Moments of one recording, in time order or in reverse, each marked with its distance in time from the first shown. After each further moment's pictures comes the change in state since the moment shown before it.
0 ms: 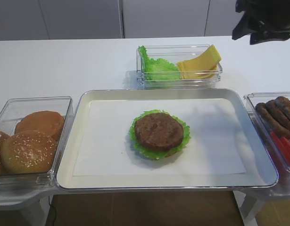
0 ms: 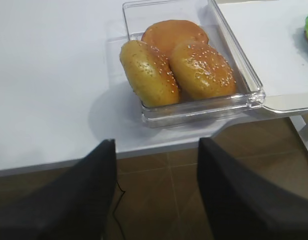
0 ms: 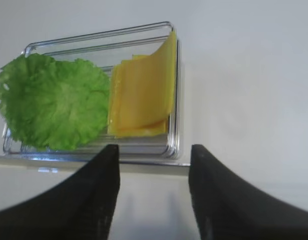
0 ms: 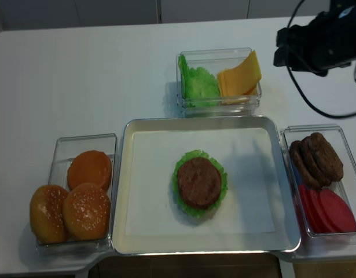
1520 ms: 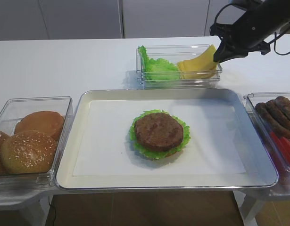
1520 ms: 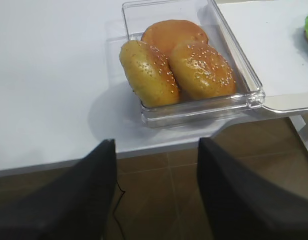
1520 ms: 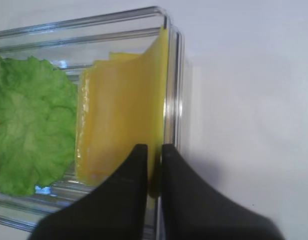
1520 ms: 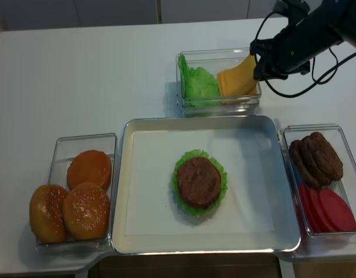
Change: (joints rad) left arm 0.000 0.000 0.000 0.000 0.000 0.000; right arm 0.000 0.387 -0.294 0.075 0.103 -0.053
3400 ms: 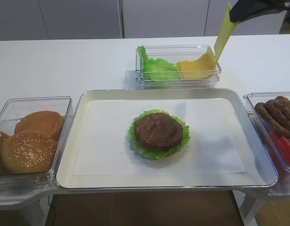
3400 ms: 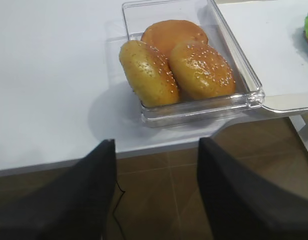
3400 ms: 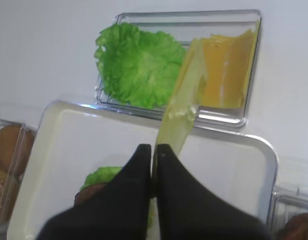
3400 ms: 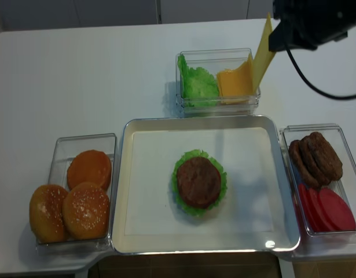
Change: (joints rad) left arm 0.000 0.000 0.000 0.000 0.000 0.000; right arm 0.017 -0.443 0.125 0.017 0.228 -0.010
